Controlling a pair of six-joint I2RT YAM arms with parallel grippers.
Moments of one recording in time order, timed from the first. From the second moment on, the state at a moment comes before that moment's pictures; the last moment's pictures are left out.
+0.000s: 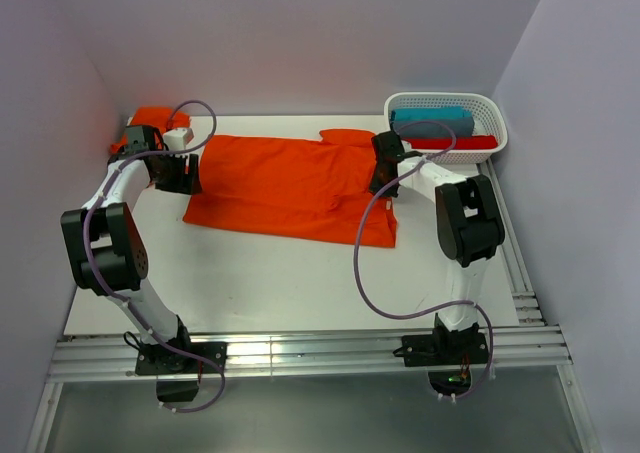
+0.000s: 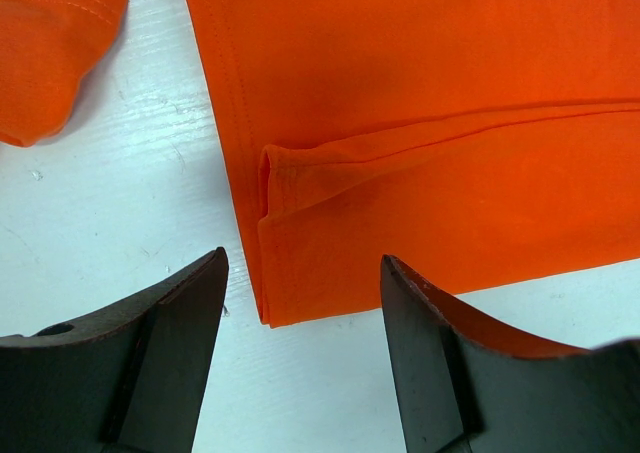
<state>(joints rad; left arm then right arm) 0.16 1.76 1.33 -0.56 0.37 0.30 0.27 1.96 1.34 -0.46 0.16 0.59</state>
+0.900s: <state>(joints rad) 0.16 1.76 1.33 -0.56 0.38 0.30 0.27 2.00 1.38 -0.46 0.17 0.57</state>
